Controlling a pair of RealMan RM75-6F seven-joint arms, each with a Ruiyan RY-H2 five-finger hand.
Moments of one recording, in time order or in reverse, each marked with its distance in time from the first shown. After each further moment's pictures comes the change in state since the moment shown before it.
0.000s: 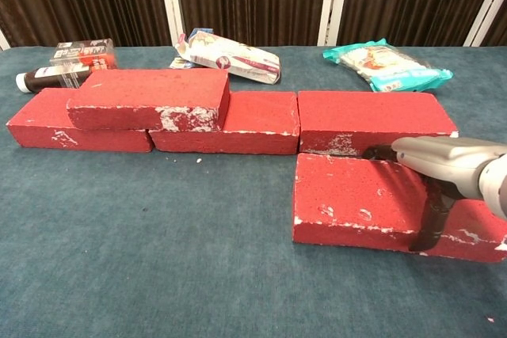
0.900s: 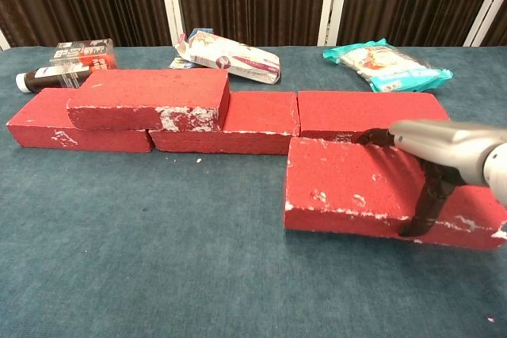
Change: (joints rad) left arm -0.001 0.006 -0.001 -0.009 -0.020 -0.010 0.000; right arm -0.024 0.027 0.012 -0.063 -0.086 0.017 0.006
